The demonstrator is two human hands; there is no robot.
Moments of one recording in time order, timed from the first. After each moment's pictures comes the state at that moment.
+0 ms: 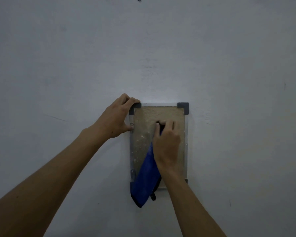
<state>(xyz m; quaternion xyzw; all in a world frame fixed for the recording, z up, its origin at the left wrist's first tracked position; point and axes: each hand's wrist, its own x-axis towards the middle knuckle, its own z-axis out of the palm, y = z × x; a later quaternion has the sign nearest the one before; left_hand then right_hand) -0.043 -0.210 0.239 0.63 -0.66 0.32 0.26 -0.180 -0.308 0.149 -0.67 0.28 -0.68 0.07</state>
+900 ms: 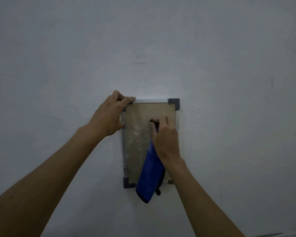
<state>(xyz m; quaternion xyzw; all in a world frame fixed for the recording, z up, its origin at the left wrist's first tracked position) -0.055 -0.214 0.234 0.66 -0.63 0.34 0.24 -0.209 -0.325 0.150 -0.73 0.25 -0.63 0.03</state>
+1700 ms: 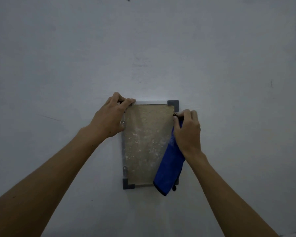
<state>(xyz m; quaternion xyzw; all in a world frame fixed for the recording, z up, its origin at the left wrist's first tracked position) -0.058 -0.216 0.234 0.68 -0.61 0.34 0.22 -0.262 -0.367 0.165 -0.69 0.25 -0.68 0.02</state>
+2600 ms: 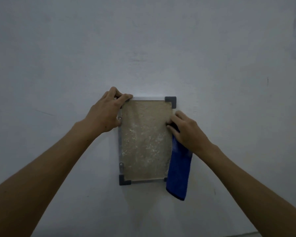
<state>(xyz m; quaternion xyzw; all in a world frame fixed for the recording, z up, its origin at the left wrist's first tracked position) -0.060 -0.214 0.237 0.68 -0.61 0.34 0.21 -0.300 -0.378 0.172 -0.88 0.12 -0.45 -0.12</state>
